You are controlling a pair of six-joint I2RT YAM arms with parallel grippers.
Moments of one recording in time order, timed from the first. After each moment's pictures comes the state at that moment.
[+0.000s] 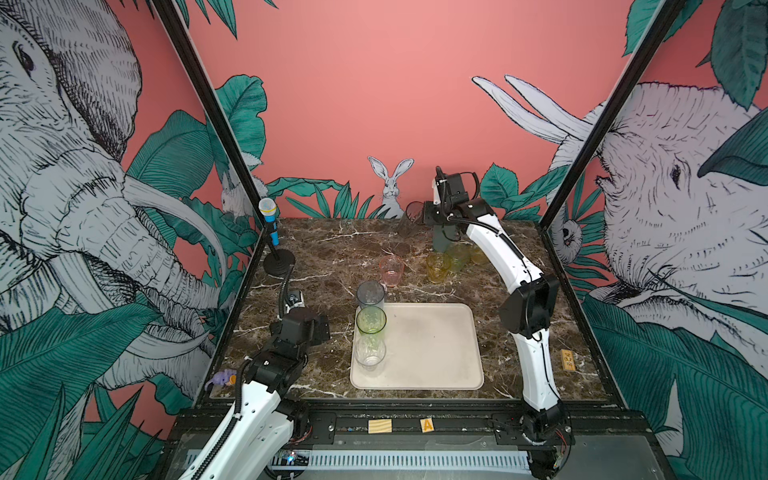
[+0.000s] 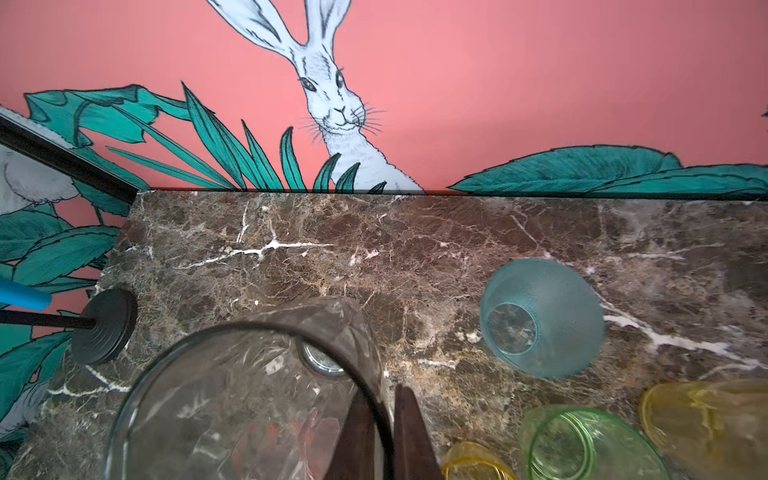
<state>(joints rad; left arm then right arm) -0.36 0.61 0.49 -0.58 -0.43 -0.31 0.45 2.20 2.36 -0.82 0.02 0.35</state>
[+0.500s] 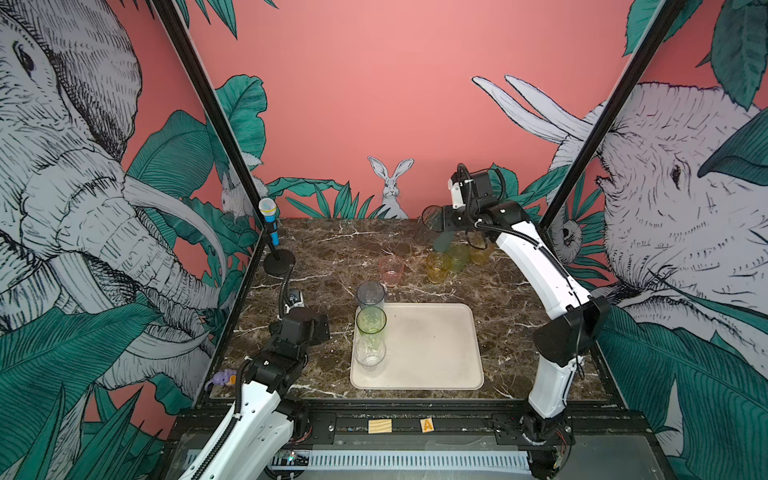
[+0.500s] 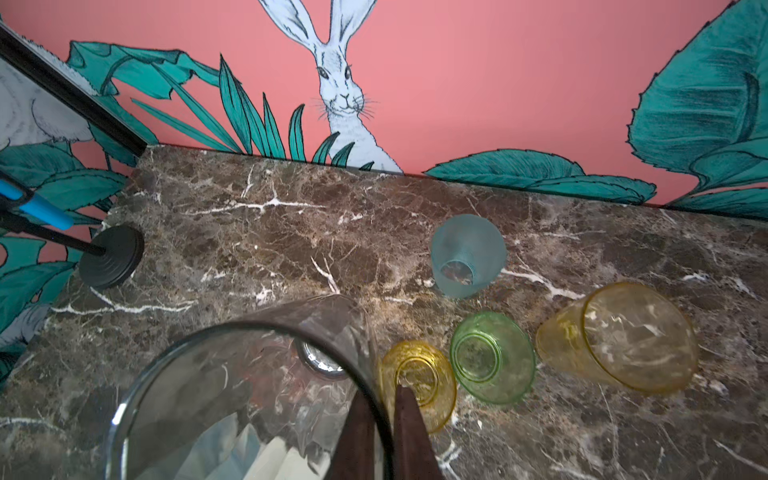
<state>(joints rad) -0.36 0.61 0.49 -0.58 -0.44 -0.31 0.45 1.85 2.04 -0.88 0.04 0.21</state>
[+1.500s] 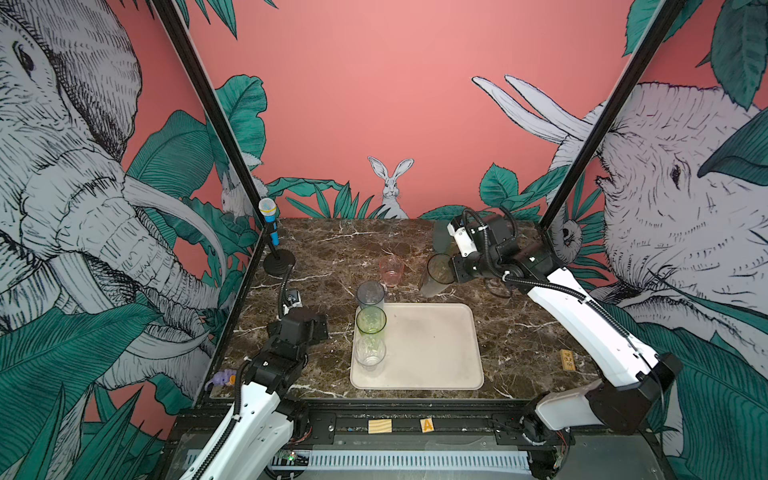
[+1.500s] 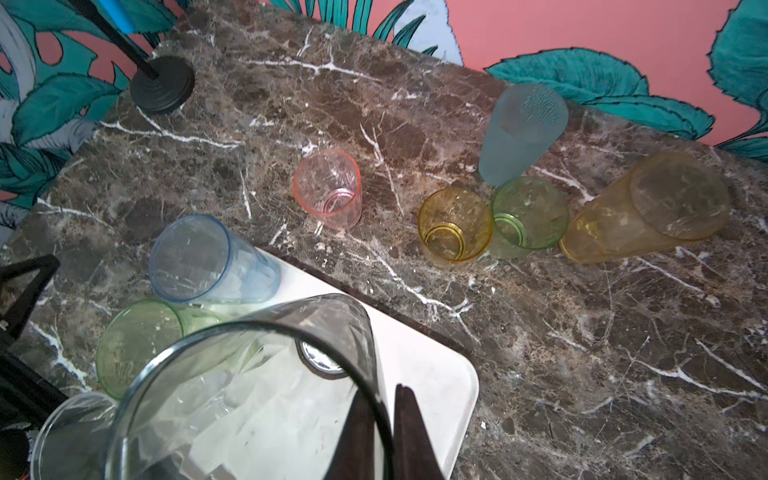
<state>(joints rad) -0.36 0.61 0.49 -0.59 -0.48 -0.31 0.63 1.42 1.56 -0.95 0.03 0.15</state>
